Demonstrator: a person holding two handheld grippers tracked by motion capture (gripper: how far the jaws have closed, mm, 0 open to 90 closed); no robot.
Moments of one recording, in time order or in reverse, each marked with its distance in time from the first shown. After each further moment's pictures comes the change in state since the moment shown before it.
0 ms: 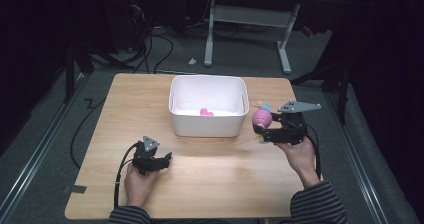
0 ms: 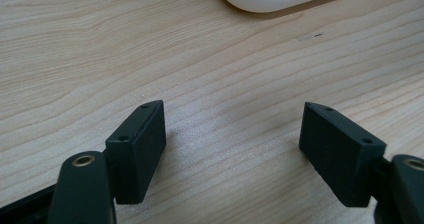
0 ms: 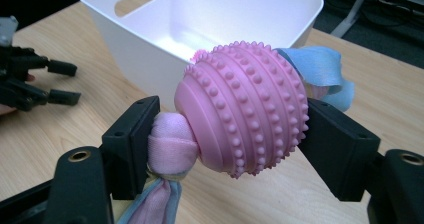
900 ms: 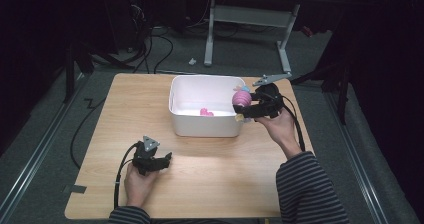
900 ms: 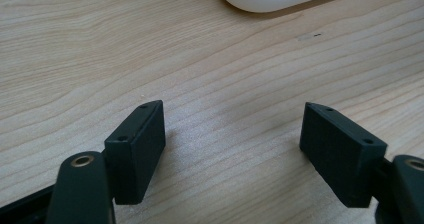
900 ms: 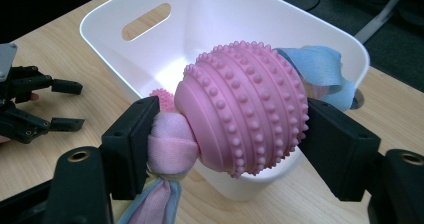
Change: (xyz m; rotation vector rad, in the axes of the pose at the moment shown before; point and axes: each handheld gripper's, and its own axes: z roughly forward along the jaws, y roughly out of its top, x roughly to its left) left arm 0.000 0.000 0.000 0.000 -0.002 0.000; right arm 0.001 0.069 0.056 0.085 0.072 -0.059
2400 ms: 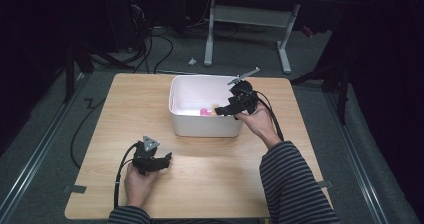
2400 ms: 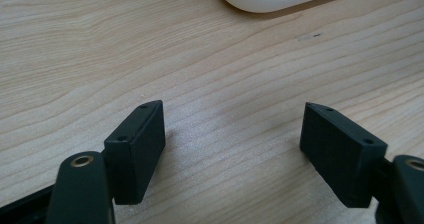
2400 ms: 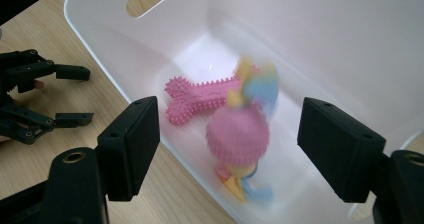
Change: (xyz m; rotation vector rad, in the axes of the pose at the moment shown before) left arm 0.000 0.000 0.000 -0.001 -0.001 0.000; right arm 0.006 0.019 0.064 0.164 0.098 0.024
